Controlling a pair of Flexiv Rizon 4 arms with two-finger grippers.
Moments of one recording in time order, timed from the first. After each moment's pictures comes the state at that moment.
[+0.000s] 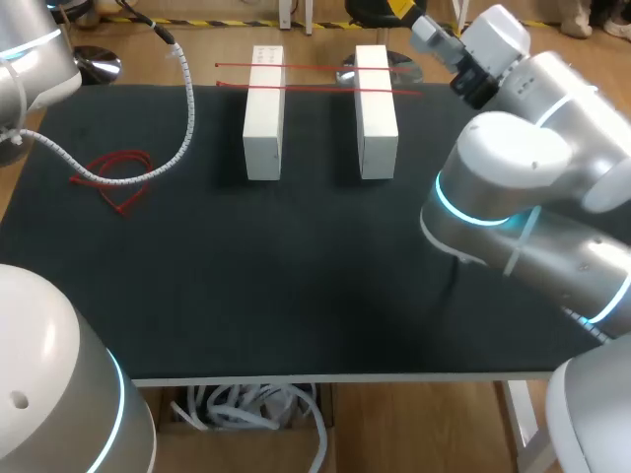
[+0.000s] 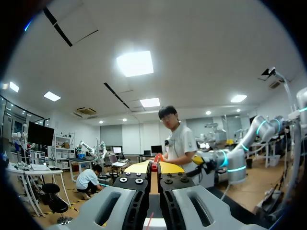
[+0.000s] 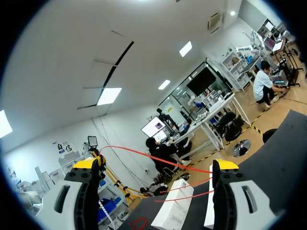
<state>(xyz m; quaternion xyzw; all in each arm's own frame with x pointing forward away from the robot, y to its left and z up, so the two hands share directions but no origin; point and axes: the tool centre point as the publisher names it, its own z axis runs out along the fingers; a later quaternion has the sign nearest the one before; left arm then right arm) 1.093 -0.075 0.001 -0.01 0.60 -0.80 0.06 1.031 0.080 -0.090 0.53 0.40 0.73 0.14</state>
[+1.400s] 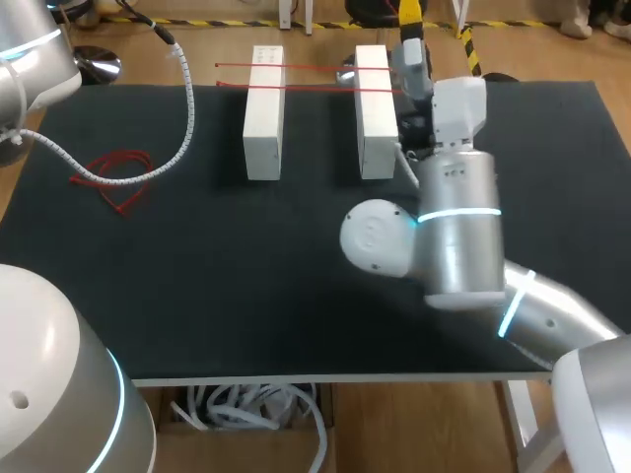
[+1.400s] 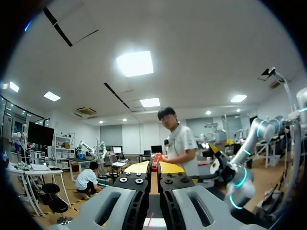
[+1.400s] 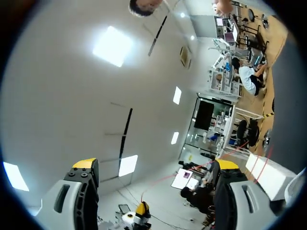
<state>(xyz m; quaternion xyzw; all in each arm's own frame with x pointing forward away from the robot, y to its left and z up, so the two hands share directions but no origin) 1.093 -0.075 0.001 -0.01 0.60 -0.80 0.06 0.970 0.087 -0.052 0.48 0.07 0.87 0.11</state>
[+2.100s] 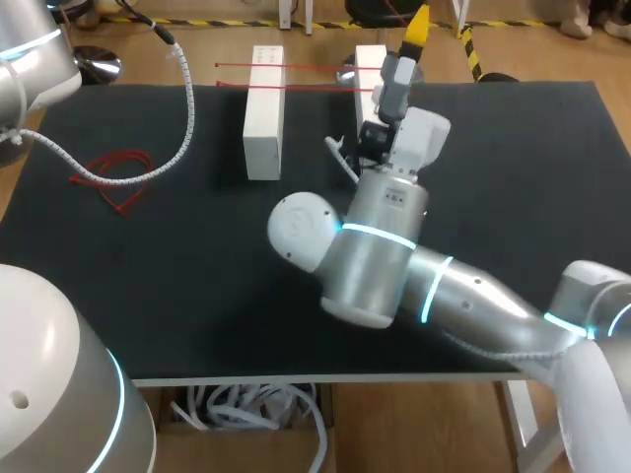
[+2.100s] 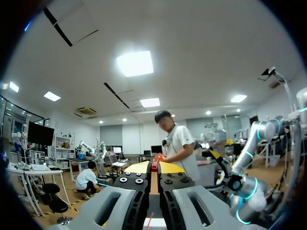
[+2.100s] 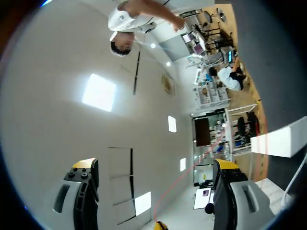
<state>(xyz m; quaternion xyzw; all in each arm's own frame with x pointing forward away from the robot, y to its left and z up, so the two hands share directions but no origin) 1.093 -0.075 0.001 -0.01 0.60 -0.80 0.06 0.961 0.086 -0.090 0.49 -0.15 0.86 0.06</state>
